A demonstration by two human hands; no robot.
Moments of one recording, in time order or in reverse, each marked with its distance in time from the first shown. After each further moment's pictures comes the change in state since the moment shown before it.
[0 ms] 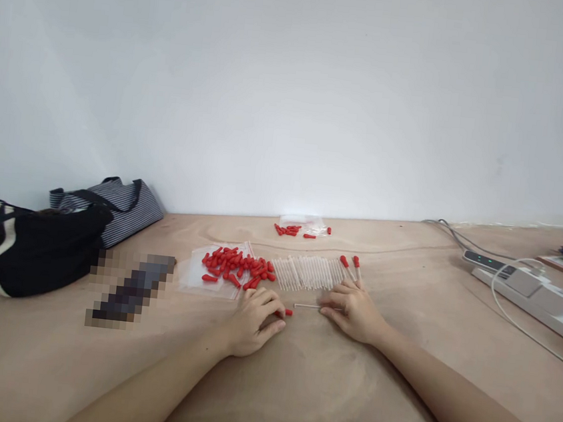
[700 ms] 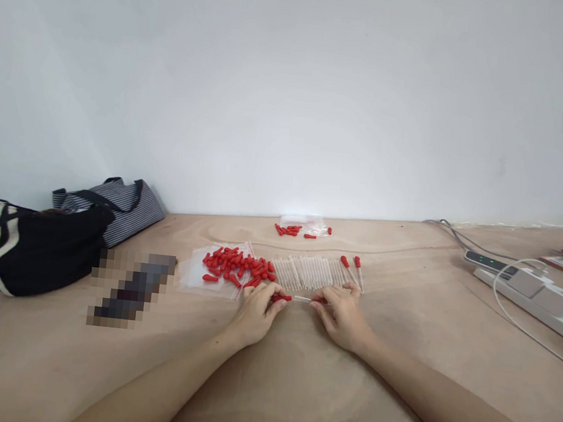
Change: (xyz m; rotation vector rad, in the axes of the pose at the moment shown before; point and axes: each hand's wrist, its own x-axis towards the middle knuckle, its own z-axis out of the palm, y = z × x) left_hand 0.015 -0.007 0.019 -0.091 0.201 -0.267; right_hand 0.006 -0.027 0.014 0.172 0.154 0.116
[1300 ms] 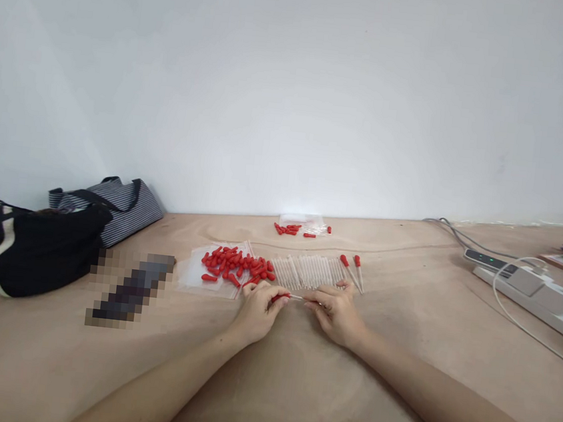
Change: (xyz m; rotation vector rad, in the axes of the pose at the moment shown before) left_hand 0.005 0.003 0.005 0.021 0.026 -0.037; right_hand 0.006 0.001 0.008 -0.008 0.024 -0.110
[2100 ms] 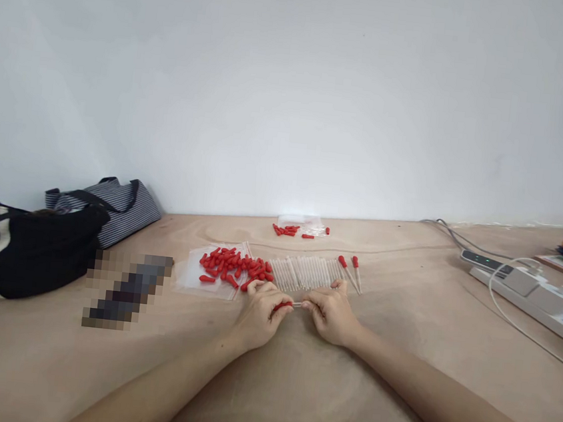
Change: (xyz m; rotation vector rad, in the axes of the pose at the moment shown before) left_hand -0.001 0.004 0.001 0.046 0.031 0.278; right_hand 0.007 -0.003 -0.002 -0.009 -0.122 0.040
